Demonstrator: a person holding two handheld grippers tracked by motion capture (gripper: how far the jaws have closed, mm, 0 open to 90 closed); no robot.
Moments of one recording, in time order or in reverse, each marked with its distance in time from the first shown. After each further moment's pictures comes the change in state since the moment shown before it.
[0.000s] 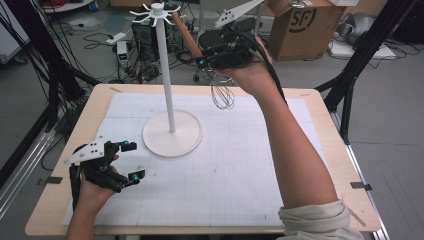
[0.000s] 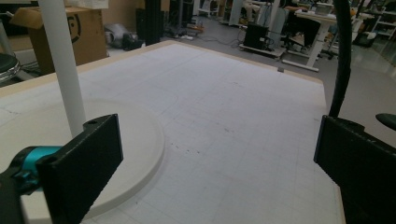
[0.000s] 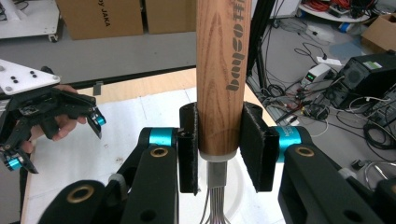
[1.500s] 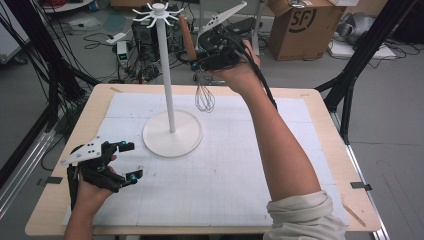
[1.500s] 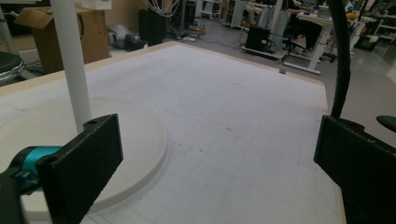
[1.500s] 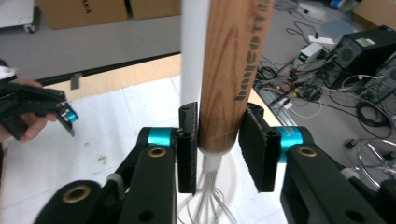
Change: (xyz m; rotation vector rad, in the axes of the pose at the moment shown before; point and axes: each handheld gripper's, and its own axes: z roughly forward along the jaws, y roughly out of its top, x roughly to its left) left arm 0.002 -0.002 -0.005 -0.007 0.009 -0.009; right arm -0.010 -0.002 0.034 0.075 -0.035 0.031
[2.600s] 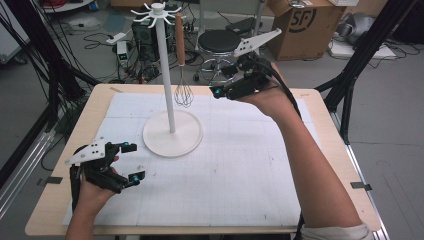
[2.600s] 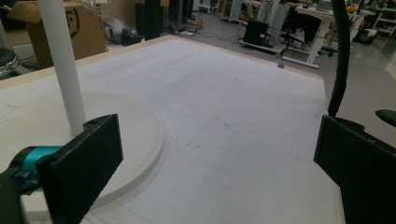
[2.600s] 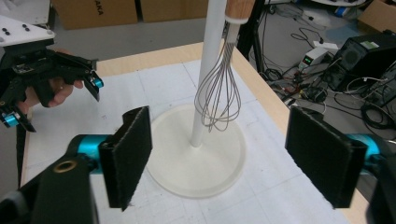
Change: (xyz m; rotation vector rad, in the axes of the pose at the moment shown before) left arm -0.002 -0.001 0.005 0.024 -0.011 0.003; right arm 0.014 -0.064 -0.045 -0.055 0.010 -0.010
